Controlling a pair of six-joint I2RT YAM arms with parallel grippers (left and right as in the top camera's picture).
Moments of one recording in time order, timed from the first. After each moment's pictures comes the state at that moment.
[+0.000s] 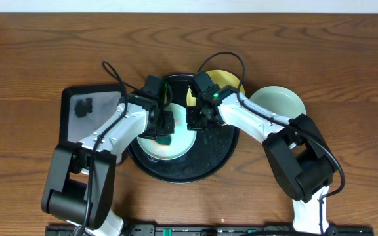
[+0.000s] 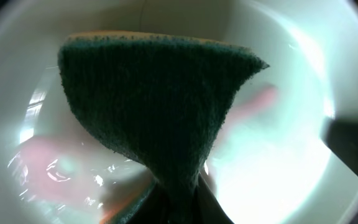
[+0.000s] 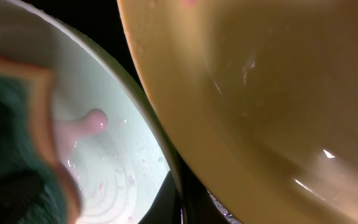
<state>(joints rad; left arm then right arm) -0.32 1.75 1.02 -0.68 0.16 -0.34 0.64 2.09 1.40 -0.62 -0.26 0.60</state>
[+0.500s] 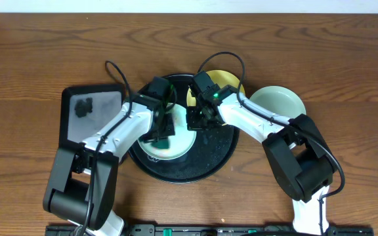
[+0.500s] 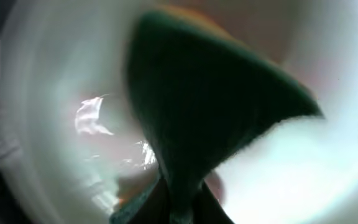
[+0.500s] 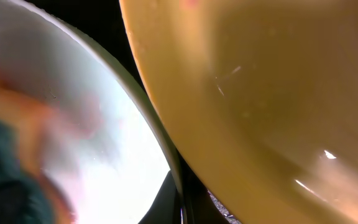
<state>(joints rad) -0.35 1.75 1.05 -0.81 0.00 -0.58 0.64 2.09 1.40 -0.62 -0.26 0.59</state>
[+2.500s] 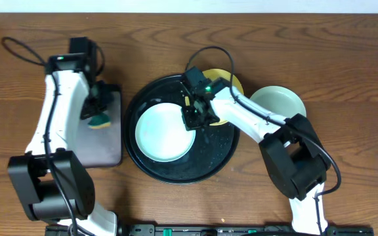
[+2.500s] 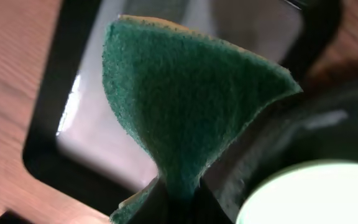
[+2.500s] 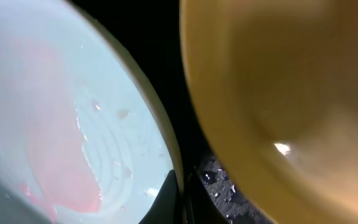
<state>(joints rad) 0.10 1.76 1.46 -1.20 -0.15 -0.46 0.68 2.12 1.56 -0.81 -0.19 0.40</state>
